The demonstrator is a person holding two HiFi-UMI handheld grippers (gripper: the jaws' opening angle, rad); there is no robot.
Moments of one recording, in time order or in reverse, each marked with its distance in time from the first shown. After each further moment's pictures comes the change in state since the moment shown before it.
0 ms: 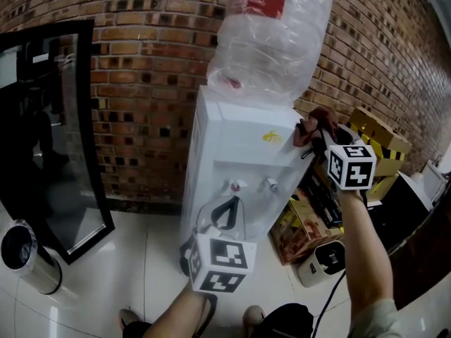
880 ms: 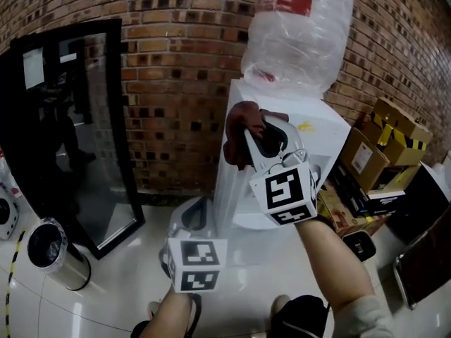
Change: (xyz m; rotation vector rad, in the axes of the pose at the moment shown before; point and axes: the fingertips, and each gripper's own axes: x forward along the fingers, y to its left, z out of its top) left arm -0.085 0.121 -0.054 -0.013 0.109 0.256; right arm -0.053 0.287 0.114 -0.289 -0.362 0.307
